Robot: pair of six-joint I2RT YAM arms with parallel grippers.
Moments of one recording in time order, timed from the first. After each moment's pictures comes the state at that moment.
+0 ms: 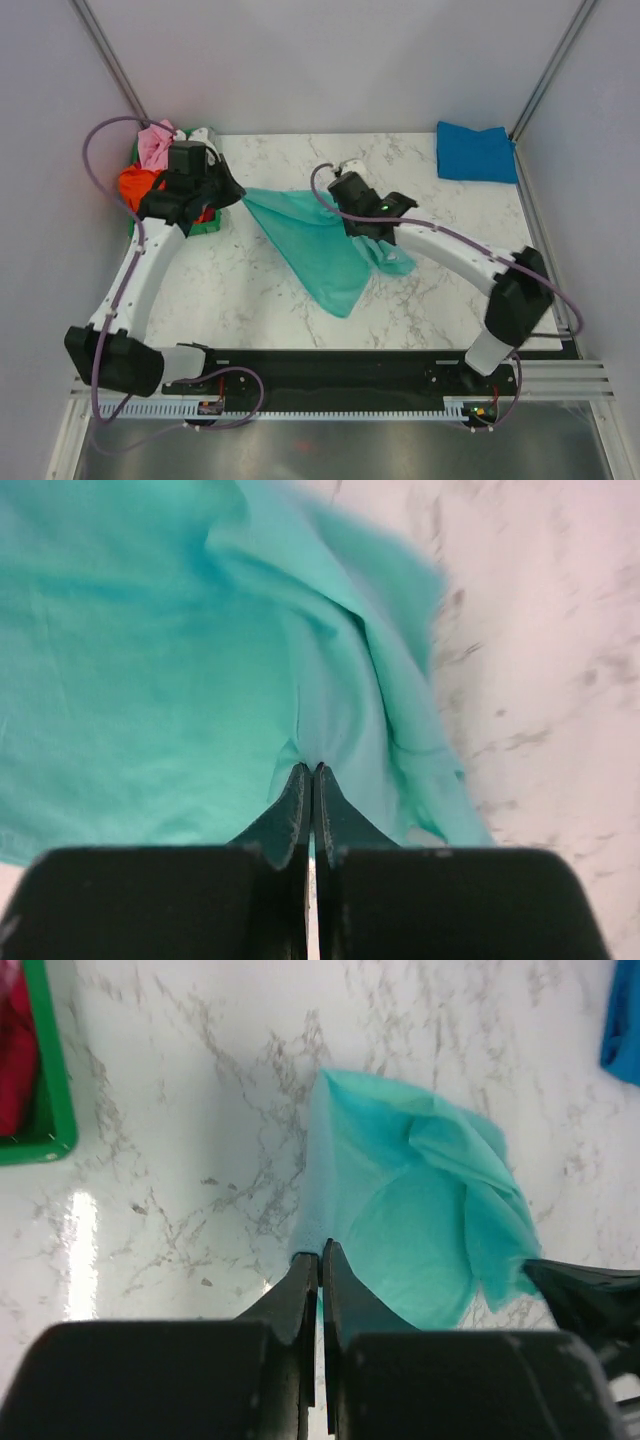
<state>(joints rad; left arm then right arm) -0.18 1.34 1.27 -0.62 0.08 -0.49 0.80 1.79 1.43 -0.64 0.40 0.37</state>
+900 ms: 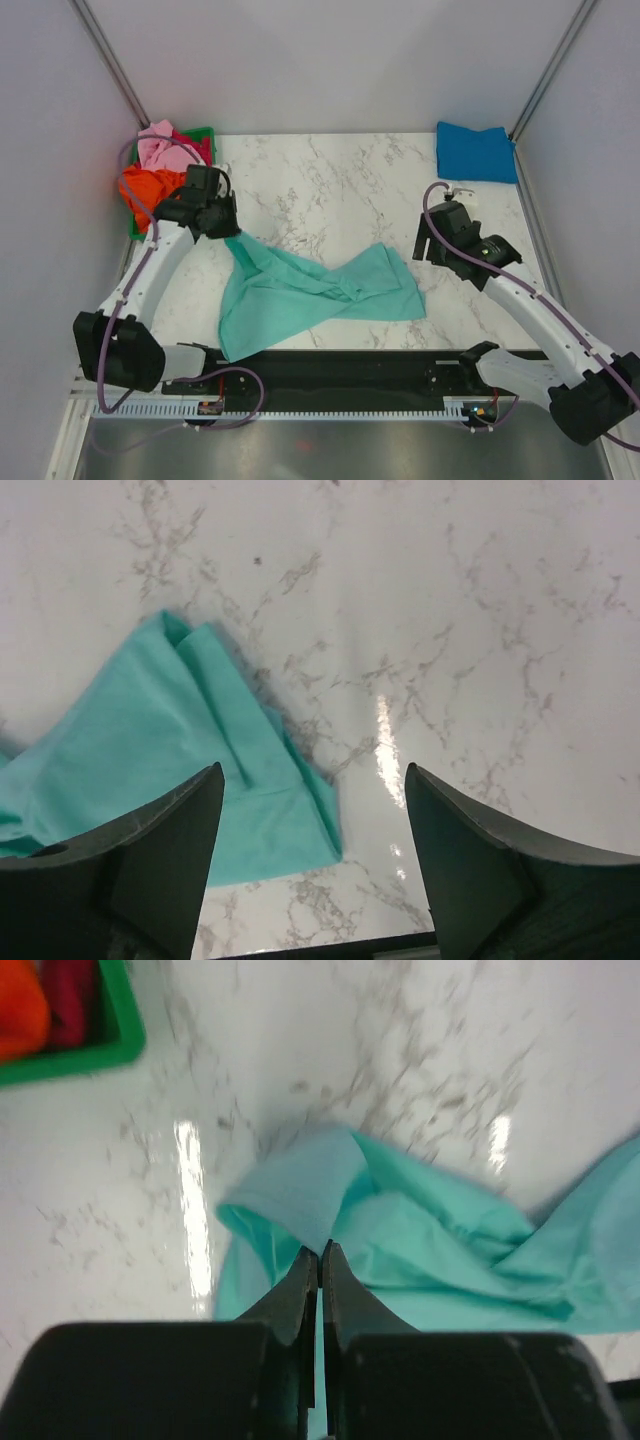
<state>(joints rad) -0.18 1.25 1.24 -0.78 0.02 -0.26 0.47 1.07 0.96 -0.81 0.44 0.54</state>
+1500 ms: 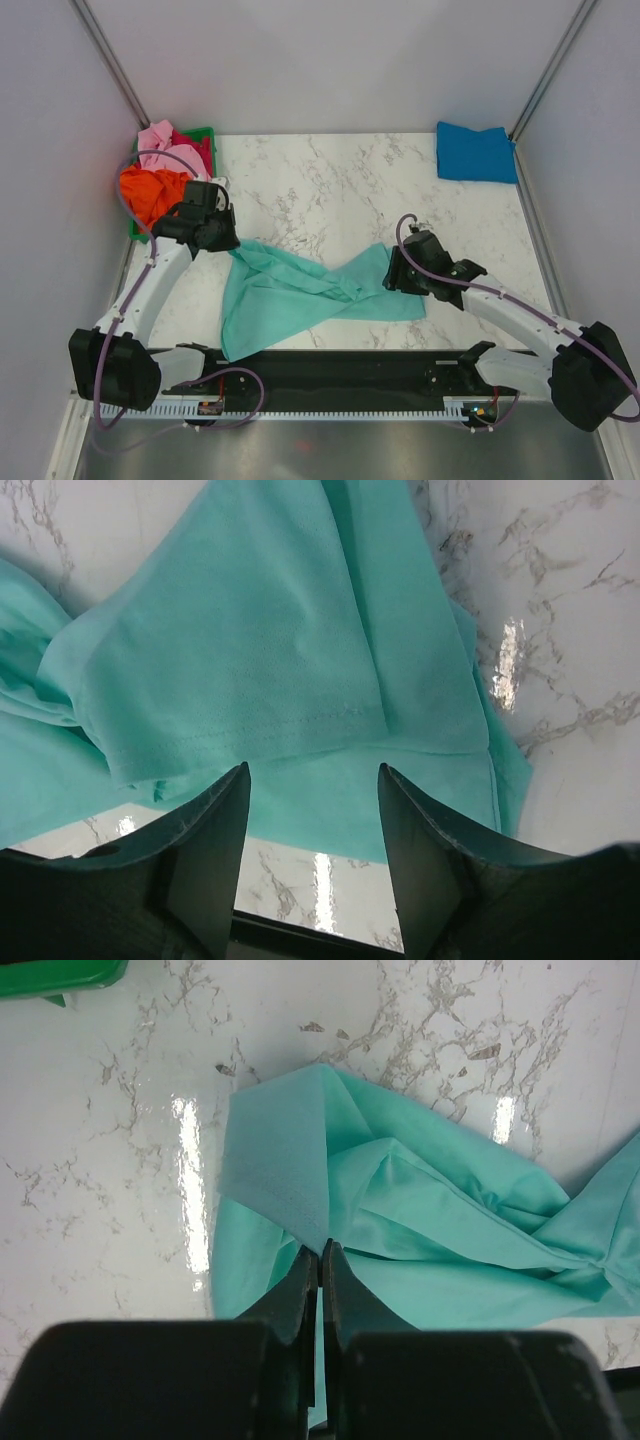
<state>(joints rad) -0.18 1.21 1.03 -0.74 0.03 -0.27 0.59 1.11 0.64 -0.46 0.07 0.70</state>
